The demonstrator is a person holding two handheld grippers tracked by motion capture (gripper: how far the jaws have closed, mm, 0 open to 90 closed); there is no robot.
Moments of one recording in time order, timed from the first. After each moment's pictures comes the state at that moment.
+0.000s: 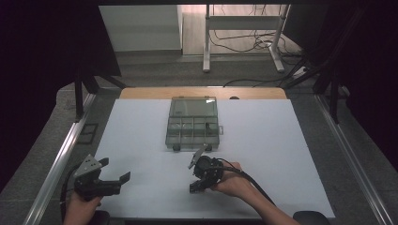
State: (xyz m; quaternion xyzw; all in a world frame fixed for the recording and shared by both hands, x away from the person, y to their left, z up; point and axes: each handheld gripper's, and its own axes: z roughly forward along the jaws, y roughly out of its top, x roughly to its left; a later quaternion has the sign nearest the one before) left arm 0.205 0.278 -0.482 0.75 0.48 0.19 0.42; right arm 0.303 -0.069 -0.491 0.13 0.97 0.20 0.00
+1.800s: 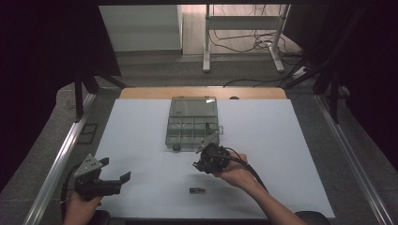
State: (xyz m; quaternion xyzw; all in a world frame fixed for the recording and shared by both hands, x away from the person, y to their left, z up) left arm 0.206 0.278 -0.482 0.75 0.48 0.19 0.42; right arm 0.330 -0.087 -0.467 0.17 0.95 0.27 0.04
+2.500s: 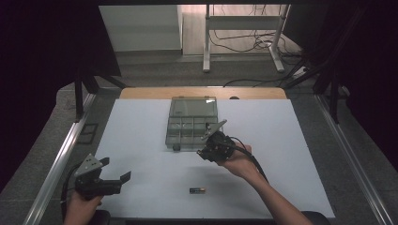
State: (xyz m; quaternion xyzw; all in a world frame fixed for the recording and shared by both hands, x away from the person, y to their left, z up) left arm 0.207 0.277 -0.482 0.75 0.48 0.19 0.42; right arm 0.357 -0.099 -0.451 0.20 0.93 0.29 0.05
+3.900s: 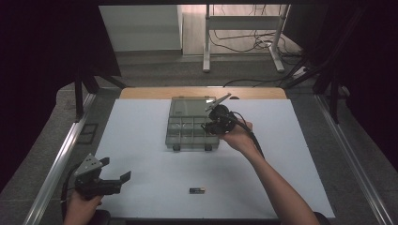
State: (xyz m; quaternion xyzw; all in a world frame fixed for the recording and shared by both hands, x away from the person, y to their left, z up) left arm 0.208 0.278 -0.482 0.75 0.48 0.19 0.42; right arm 0.425 -0.100 -0.422 0.27 0.91 0.29 0.09
